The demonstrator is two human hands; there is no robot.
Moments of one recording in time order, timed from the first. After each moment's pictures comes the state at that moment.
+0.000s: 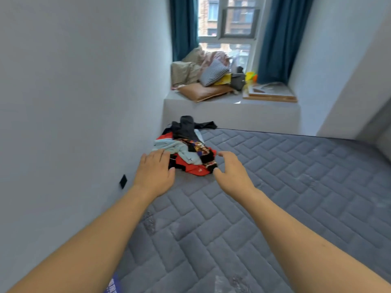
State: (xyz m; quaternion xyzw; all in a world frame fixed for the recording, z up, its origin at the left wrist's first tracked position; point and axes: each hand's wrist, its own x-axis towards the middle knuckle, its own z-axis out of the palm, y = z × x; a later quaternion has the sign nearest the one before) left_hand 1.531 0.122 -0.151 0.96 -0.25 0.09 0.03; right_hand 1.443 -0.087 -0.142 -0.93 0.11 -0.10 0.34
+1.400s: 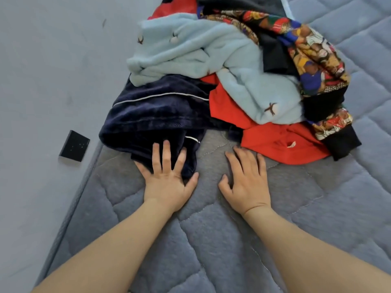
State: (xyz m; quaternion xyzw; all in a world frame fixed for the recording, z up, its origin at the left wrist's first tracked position) left_hand 2.003 0.099 -0.805 0.99 -0.14 -0.07 -0.03; right_hand 1.948 -0.100 -0.803 -0.99 0.06 -0.06 0.12
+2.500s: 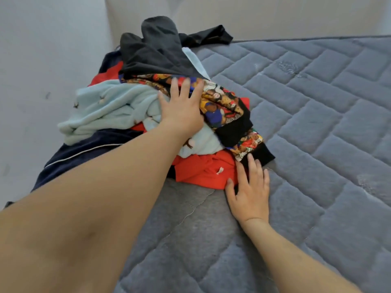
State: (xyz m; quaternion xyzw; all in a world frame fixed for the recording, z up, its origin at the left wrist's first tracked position) left_hand 2.143 -0.155 -0.664 0.95 -0.30 -0.02 0.01; right_hand 1.927 -0.231 -0.807 -0.94 0.27 -0.19 0.11
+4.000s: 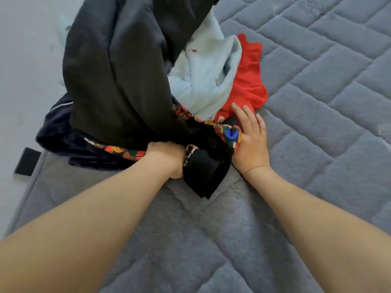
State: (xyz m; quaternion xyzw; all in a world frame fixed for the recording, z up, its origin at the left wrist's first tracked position) left_hand 2.001 -0.055 -0.749 0.90 -0.28 -0.27 -0.21; right_hand 1.914 -0.235 -0.803 -0.96 0.08 -0.23 0.16
